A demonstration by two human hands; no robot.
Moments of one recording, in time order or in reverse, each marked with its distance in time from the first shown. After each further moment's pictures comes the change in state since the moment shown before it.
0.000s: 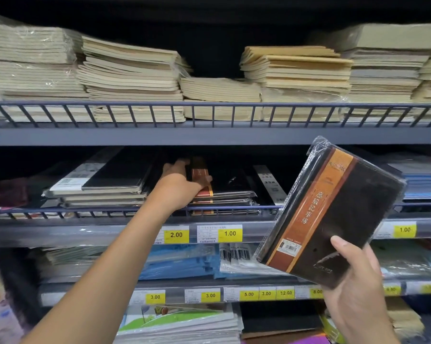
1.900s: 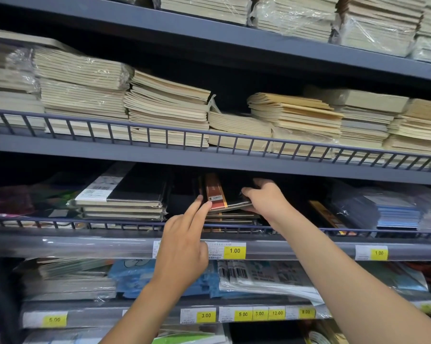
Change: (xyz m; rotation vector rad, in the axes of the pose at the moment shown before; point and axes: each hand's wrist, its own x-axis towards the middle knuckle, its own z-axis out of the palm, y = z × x) left_hand -0.066 -0.081 0.039 0.216 0.320 0.641; right_hand 0.098 0.010 0.153 -0.876 -0.232 0.048
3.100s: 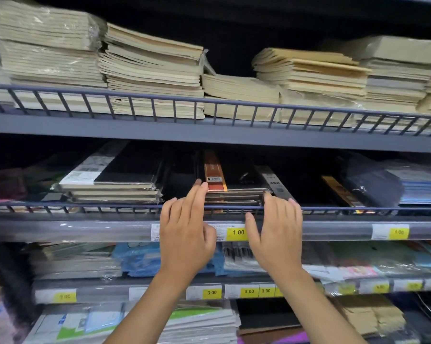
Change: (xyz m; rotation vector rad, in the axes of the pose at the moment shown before) left_hand -0.005 0.002 0.029 0.118 0.183 -0.010; right_hand -0.047 0.122 0.011 -0.849 0.437 -0.657
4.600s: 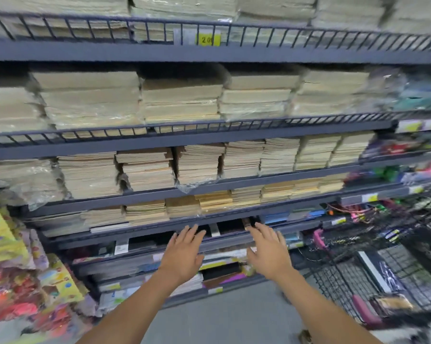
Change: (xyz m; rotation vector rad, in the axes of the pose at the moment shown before) left_hand 0.233 0.195 -0.316 -0.010 -1.116 0.047; right_hand 0.170 -0.007 -0.459 -0.046 -0.882 0.293
